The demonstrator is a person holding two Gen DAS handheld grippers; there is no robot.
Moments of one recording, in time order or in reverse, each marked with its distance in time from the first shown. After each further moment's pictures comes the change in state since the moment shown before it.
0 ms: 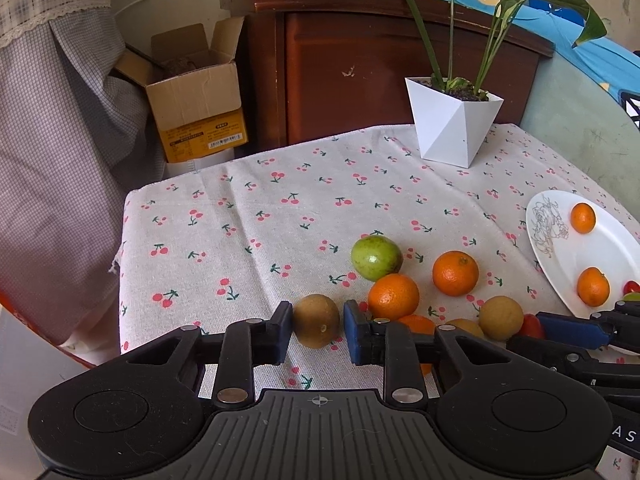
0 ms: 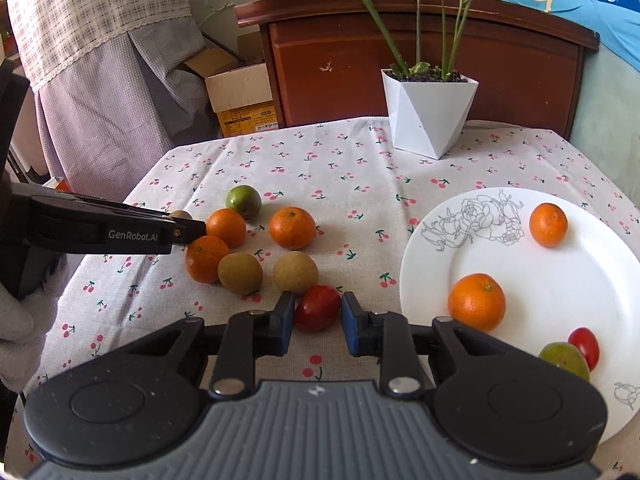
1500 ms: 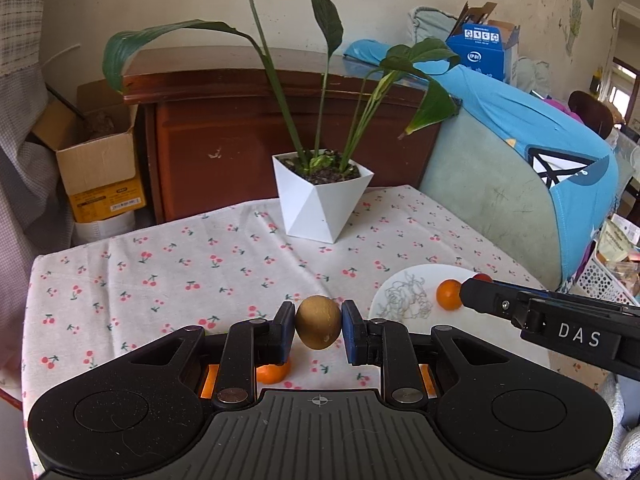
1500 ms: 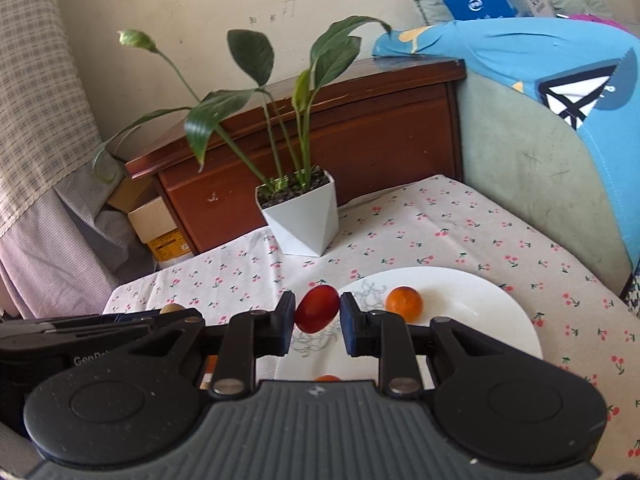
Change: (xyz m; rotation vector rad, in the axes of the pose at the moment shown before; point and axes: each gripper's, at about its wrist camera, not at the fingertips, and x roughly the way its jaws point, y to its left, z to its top) left arm -0.029 -0.082 0.042 -0.012 -0.129 -0.213; right arm -0.068 -0.091 0.035 0.305 -0.219 -0.125
